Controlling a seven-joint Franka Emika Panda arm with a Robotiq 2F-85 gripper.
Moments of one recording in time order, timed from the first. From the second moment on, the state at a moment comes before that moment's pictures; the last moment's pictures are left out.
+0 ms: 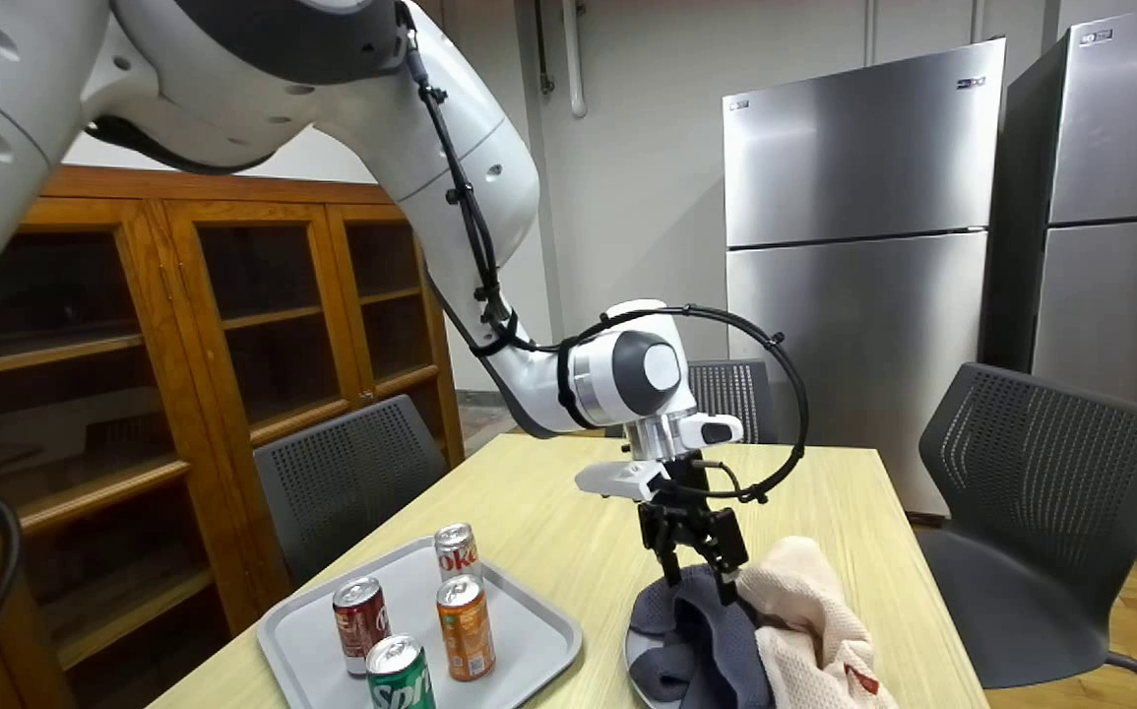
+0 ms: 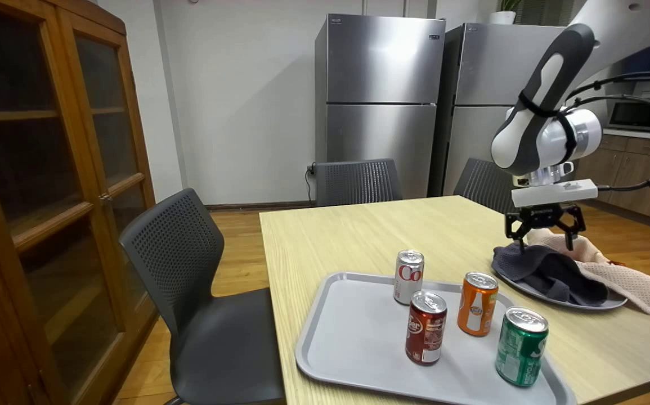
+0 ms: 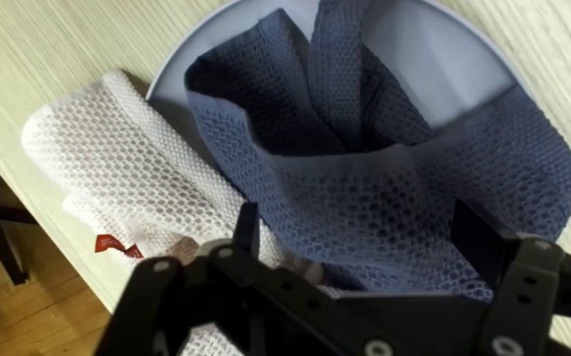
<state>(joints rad) -0.14 0.67 -0.30 -1.91 -0.16 2.44 0.38</state>
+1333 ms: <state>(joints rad) -0.14 0.80 -0.30 -1.80 -0.12 2.43 0.38</state>
